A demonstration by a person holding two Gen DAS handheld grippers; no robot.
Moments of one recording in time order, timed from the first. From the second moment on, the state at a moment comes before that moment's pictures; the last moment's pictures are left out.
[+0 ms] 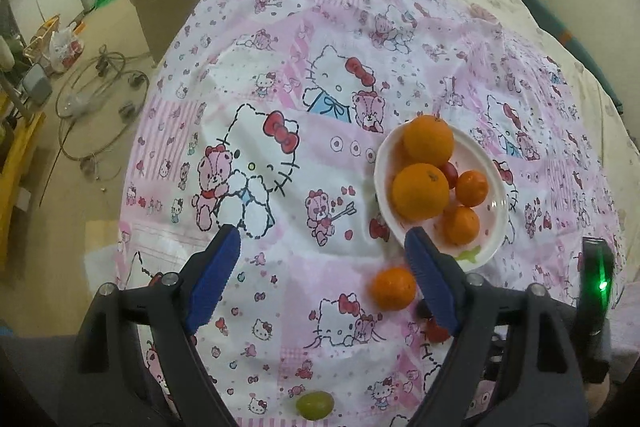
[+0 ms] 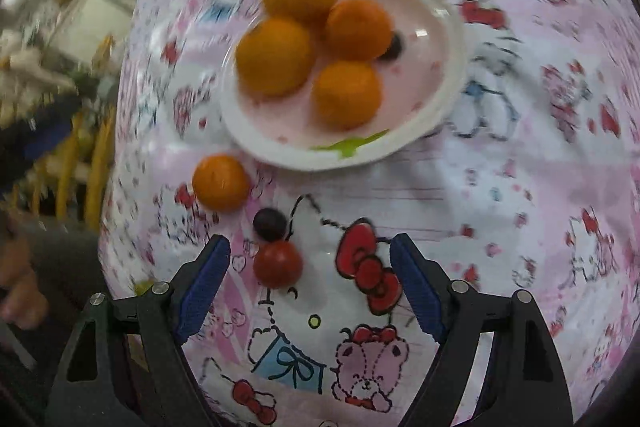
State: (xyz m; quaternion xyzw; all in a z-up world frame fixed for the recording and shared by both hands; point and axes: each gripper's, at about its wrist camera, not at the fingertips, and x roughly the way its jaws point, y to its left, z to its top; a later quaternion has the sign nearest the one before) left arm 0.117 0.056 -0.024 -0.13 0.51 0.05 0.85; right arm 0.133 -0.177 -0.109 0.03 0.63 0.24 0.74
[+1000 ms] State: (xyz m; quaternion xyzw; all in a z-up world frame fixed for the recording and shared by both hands) left arm 0.102 0.057 -0.058 -0.07 0.55 0.04 0.83; right arm 0.147 -0.150 -0.108 0.00 0.64 0.26 0.73
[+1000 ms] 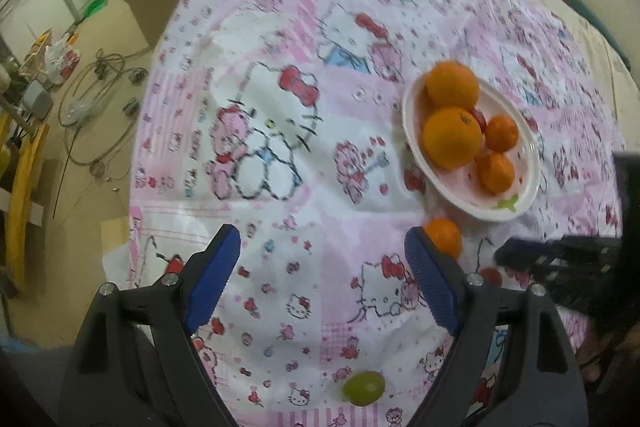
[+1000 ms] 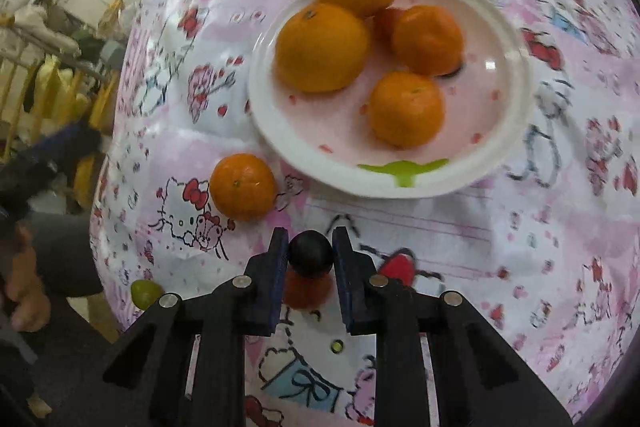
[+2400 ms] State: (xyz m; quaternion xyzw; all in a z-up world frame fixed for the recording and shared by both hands) left arm 0.120 -0.035 -0.090 0.04 0.58 -0.04 0.81; right arm 0.151 -0.256 -0.066 0.09 0.59 0.17 0.78
